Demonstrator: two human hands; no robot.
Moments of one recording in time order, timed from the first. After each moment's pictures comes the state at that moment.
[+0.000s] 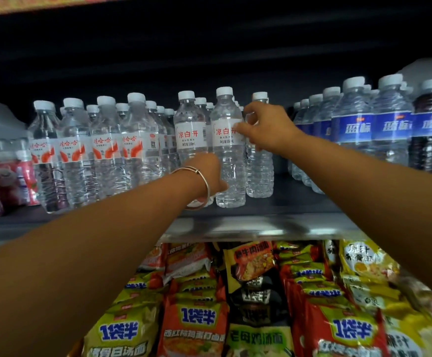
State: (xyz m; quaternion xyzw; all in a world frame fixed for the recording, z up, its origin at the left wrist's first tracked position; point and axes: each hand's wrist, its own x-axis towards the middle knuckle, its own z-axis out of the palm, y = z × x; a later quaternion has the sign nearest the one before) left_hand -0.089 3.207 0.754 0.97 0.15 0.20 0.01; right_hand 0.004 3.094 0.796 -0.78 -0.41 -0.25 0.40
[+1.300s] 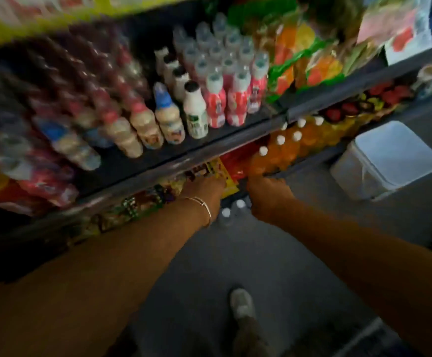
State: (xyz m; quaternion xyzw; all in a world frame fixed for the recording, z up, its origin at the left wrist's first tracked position) left_hand -0.083 2.985 0.060 0.96 -0.12 -0.23 0.04; right_hand -0.084 2.844 0.068 -0.96 -0.13 0.26 0.00
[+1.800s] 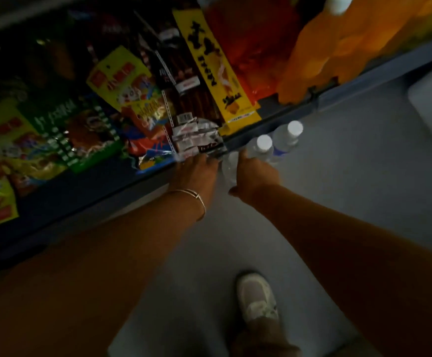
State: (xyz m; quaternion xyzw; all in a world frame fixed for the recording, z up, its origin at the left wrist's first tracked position) left_hand -0.062 3.003 -0.280 0.96 -0.07 -0.28 -0.01; right_hand -0.043 2.888 -0.300 -0.93 0.01 0.35 0.14
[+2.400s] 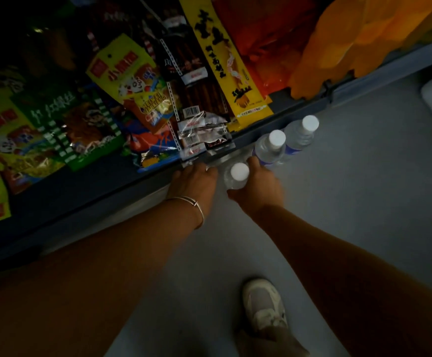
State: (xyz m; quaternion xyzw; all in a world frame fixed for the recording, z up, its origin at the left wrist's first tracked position) left_hand -0.073 3.022 -0.313 0.96 -0.06 -0.28 -0.02; right_hand -0.071 2.897 -0.330 -0.93 0.08 0.23 0.27
